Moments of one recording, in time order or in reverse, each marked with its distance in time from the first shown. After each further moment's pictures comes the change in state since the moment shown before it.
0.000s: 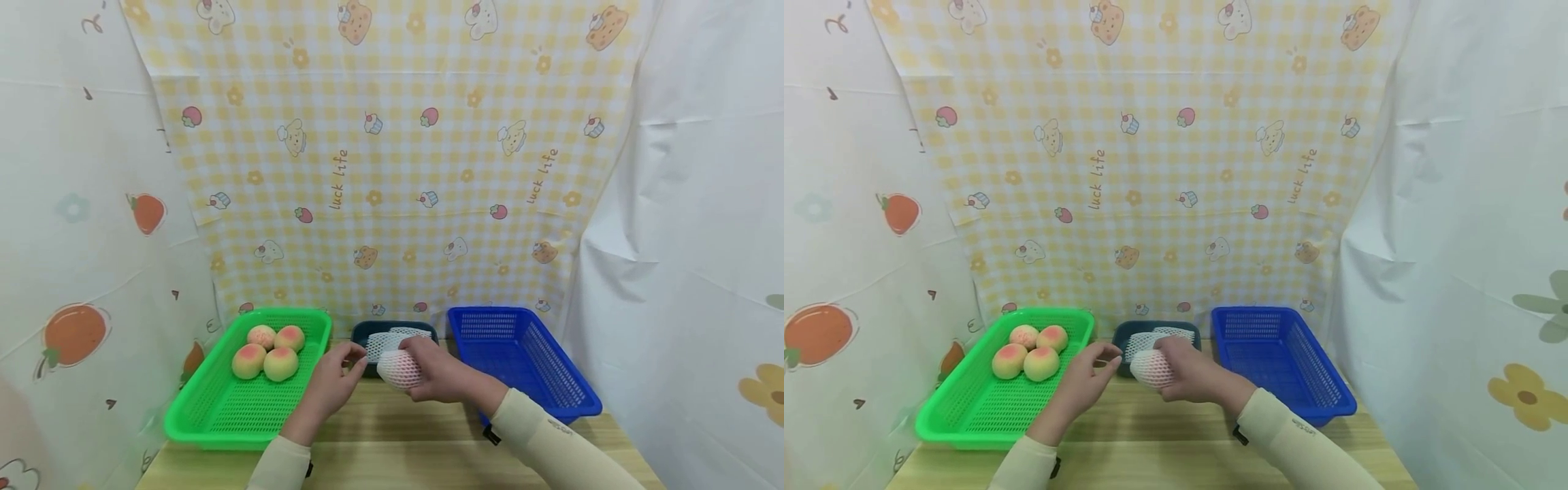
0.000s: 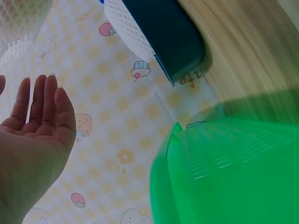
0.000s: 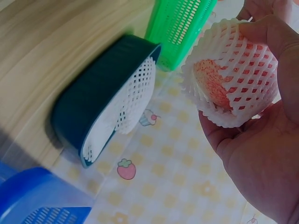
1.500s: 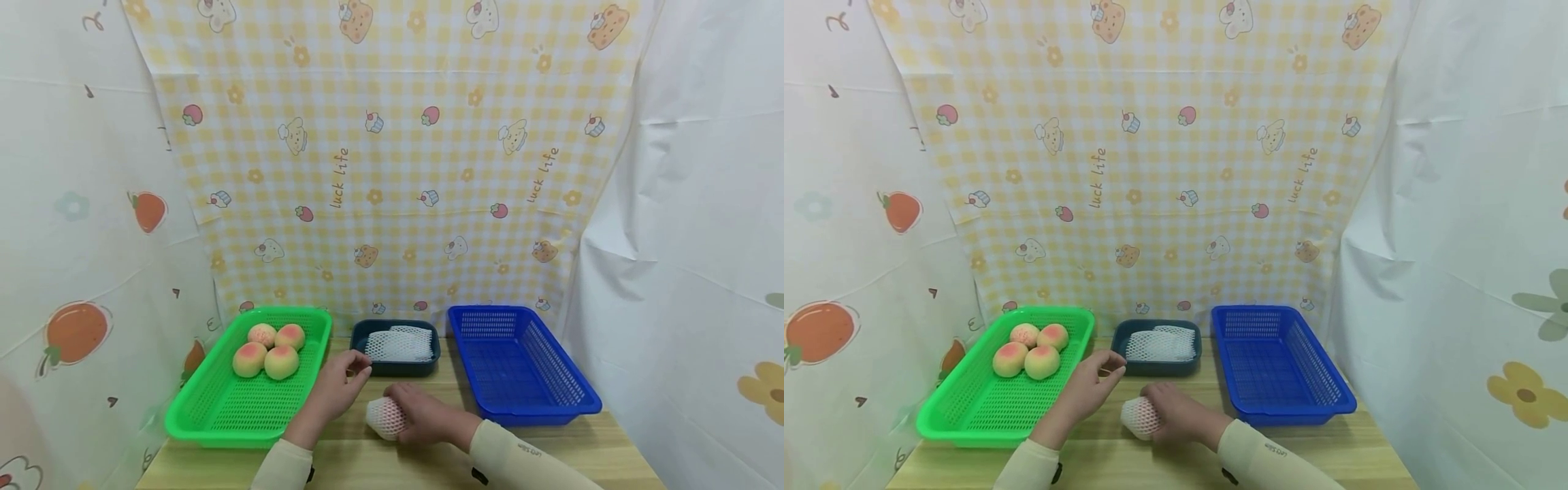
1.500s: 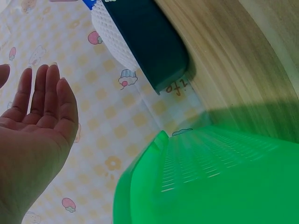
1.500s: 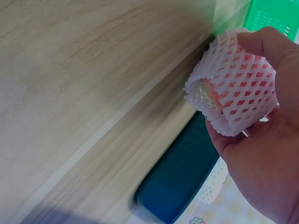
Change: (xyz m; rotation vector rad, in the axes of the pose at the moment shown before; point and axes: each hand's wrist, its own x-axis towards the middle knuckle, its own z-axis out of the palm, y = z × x) left_hand -0.006 -0.011 0.006 0.001 -0.069 0.041; right_hand -0.011 0.016 0.098 0.000 -0.164 0.059
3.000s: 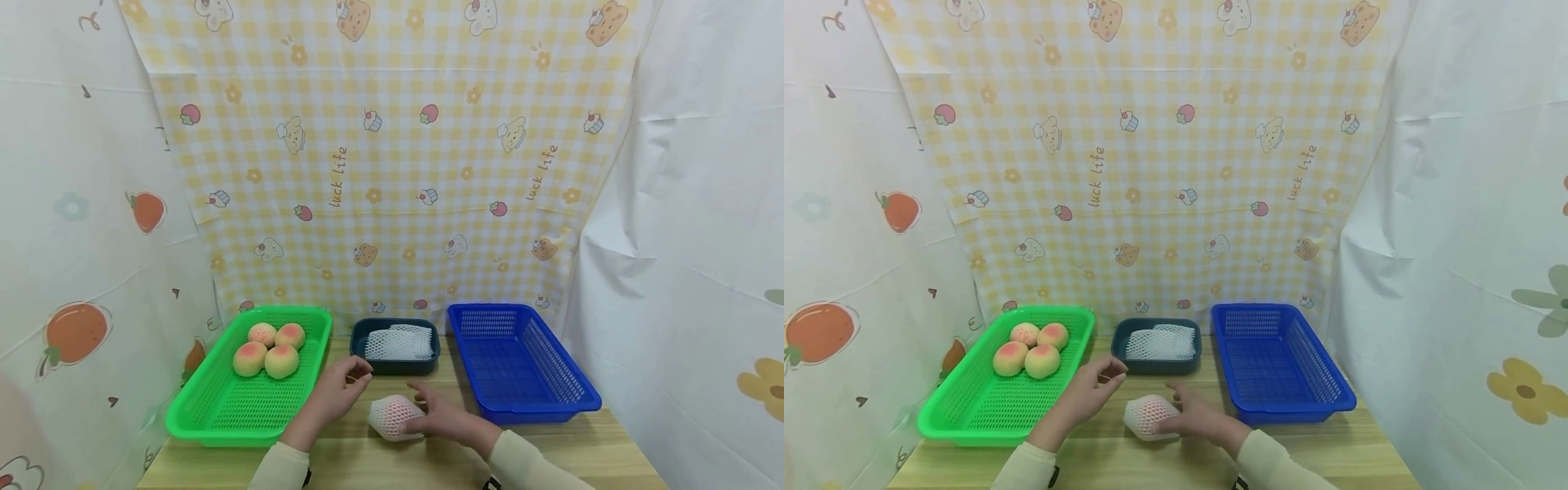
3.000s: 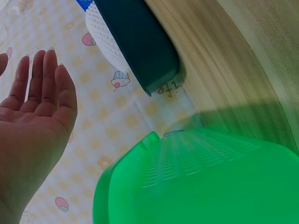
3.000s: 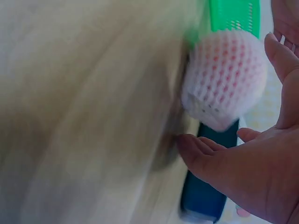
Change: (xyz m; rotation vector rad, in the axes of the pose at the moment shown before) left_hand -0.008 -0.002 0.001 -0.037 -0.105 -0.020; right_hand -0.035 0.013 0.004 0.675 0.099 0.313
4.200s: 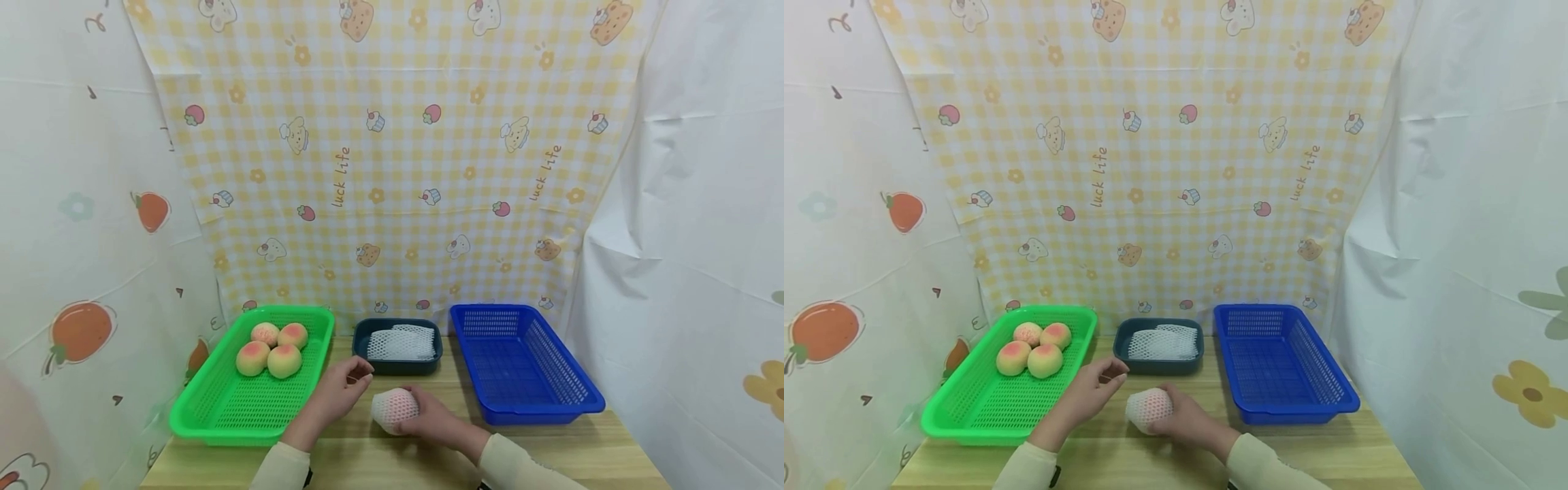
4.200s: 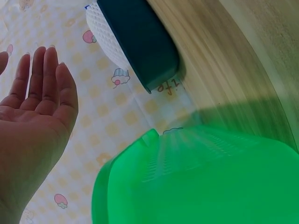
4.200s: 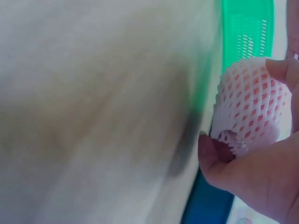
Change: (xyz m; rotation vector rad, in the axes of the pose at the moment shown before) left_hand 0.000 -0.004 -0.002 -0.015 -0.016 -0.009; right_hand 0.013 -0.005 0.026 -0.007 0.084 -0.053
